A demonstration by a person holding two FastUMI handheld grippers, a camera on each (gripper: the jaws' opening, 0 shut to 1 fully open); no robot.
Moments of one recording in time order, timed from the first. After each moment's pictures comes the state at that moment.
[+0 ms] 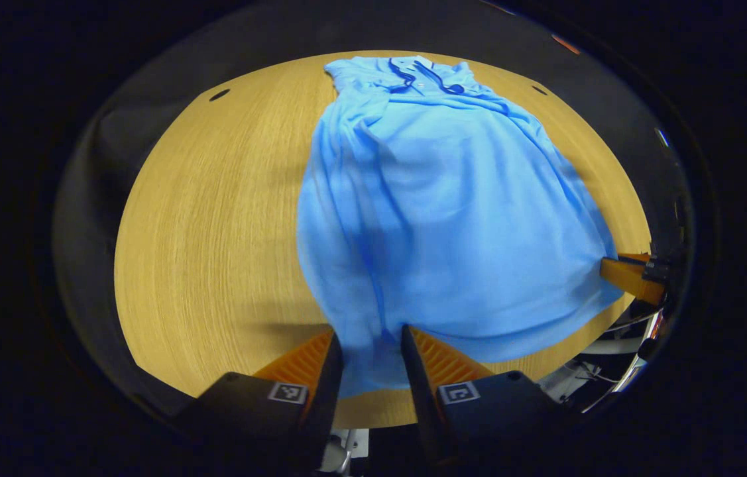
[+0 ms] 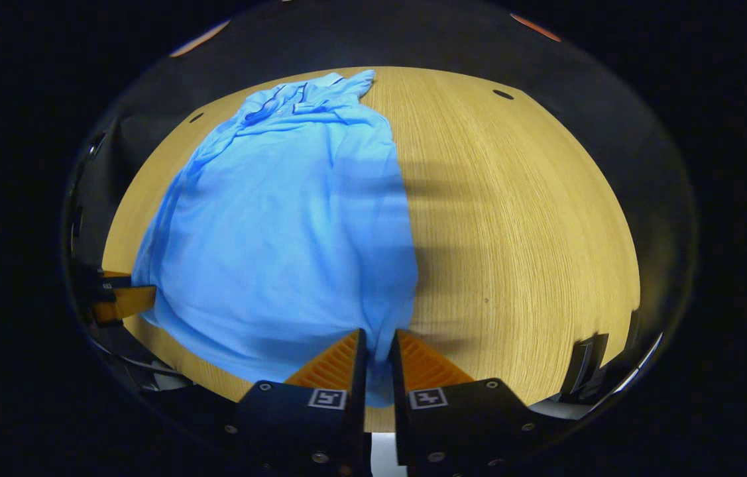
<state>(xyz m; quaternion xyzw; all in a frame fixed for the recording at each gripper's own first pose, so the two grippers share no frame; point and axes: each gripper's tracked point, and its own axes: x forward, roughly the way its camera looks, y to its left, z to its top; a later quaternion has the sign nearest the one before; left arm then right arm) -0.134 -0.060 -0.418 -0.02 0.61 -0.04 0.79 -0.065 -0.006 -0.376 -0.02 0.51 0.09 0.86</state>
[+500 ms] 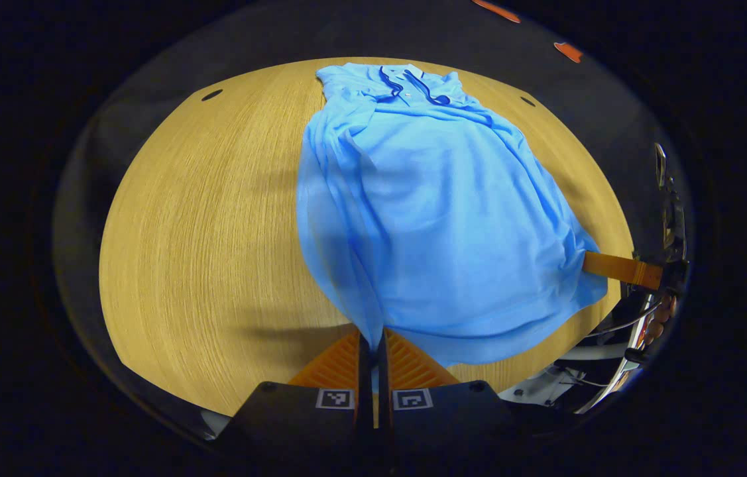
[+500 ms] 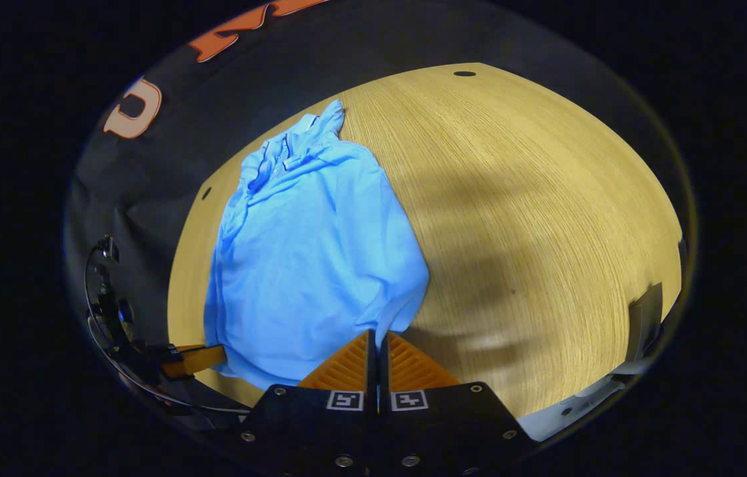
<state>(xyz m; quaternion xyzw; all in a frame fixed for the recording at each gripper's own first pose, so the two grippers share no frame) -0.128 -0.067 -0.406 -0.11 0.59 -0.04 0.80 -0.053 0.022 -0.347 0.18 0.48 0.12 0.85</state>
